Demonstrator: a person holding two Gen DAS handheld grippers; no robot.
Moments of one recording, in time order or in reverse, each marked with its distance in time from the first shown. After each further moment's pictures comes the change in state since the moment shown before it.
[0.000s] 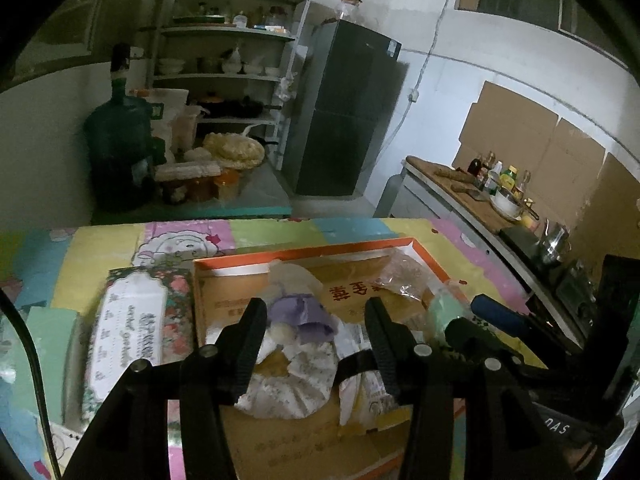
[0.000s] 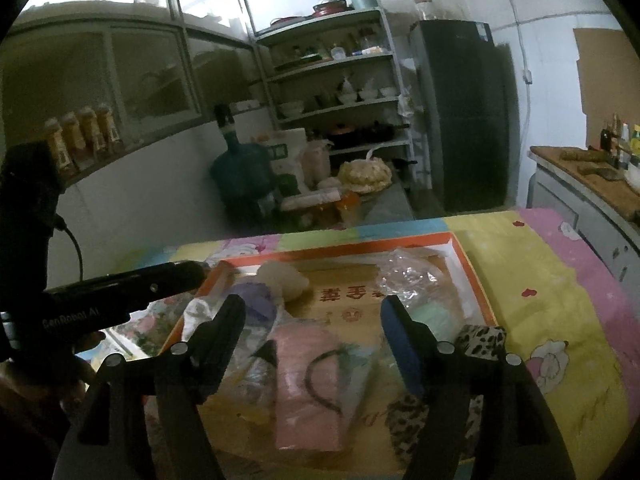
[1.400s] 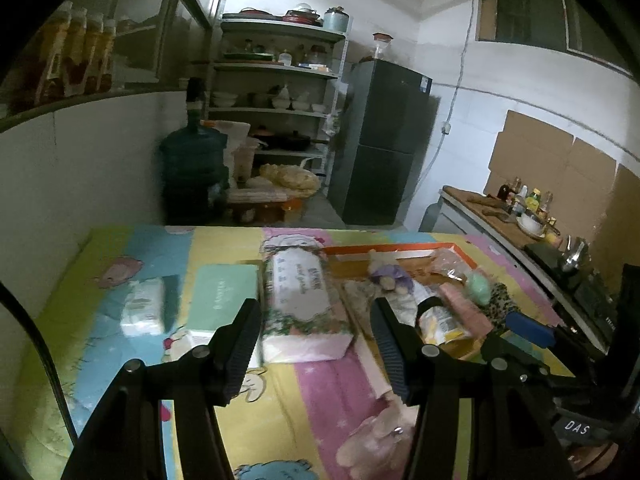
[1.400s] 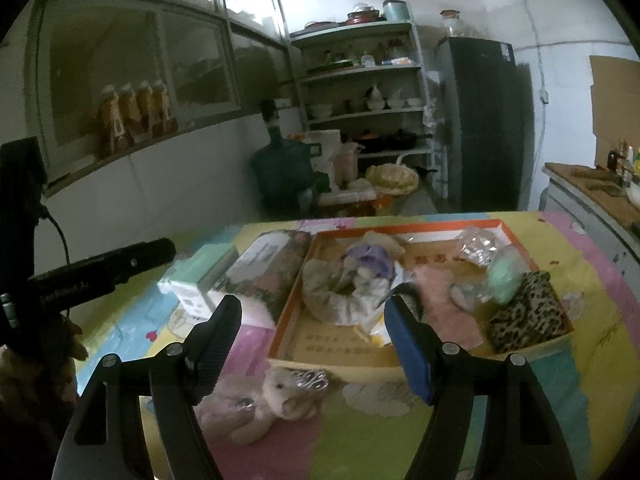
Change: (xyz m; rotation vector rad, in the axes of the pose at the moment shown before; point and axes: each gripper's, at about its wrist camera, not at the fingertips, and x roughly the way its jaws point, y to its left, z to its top) left arm -0.143 0.078 -0.058 -0.008 -0.127 0.148; right arm -0.061 0.128 -0.044 -0.068 -0.005 0.026
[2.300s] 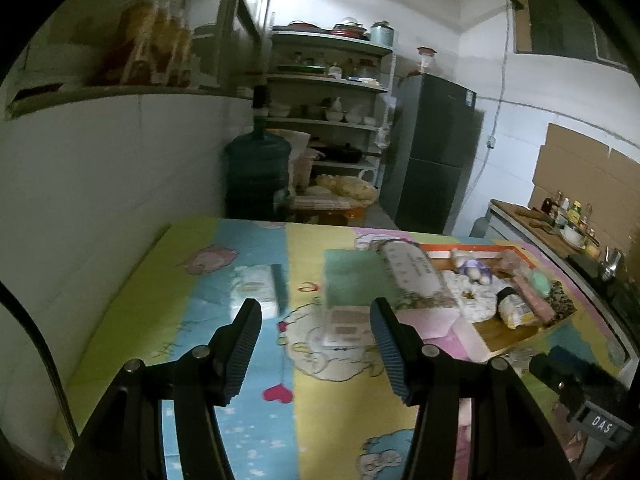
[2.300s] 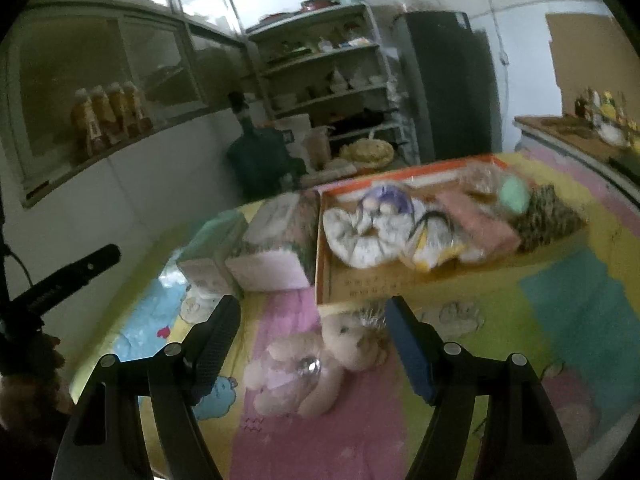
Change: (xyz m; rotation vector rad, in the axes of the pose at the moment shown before) left arm -0.035 0.090 -0.031 -0.050 -0.058 0.159; right arm 0.013 0.050 -0.051 0.179 0.033 -0.091
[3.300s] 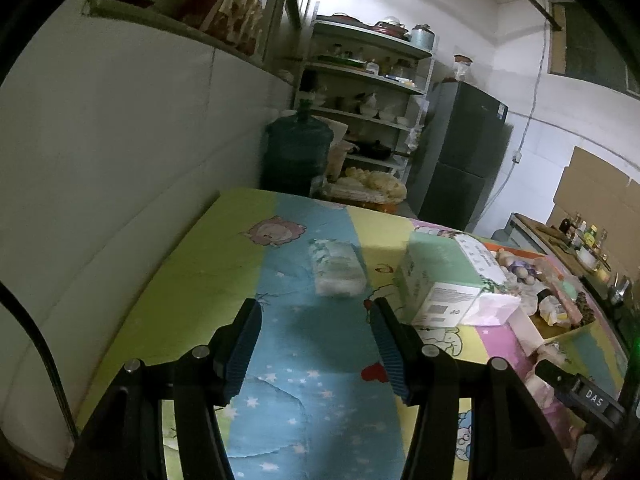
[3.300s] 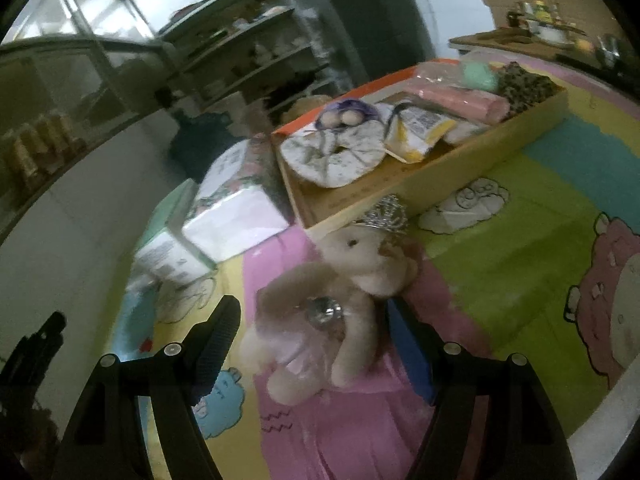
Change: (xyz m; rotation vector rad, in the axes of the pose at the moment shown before) left arm 0.007 0.088 -0.023 -0.105 0.029 0.032; right arm 0.044 0.010 -0.036 0.296 0.097 -0.136
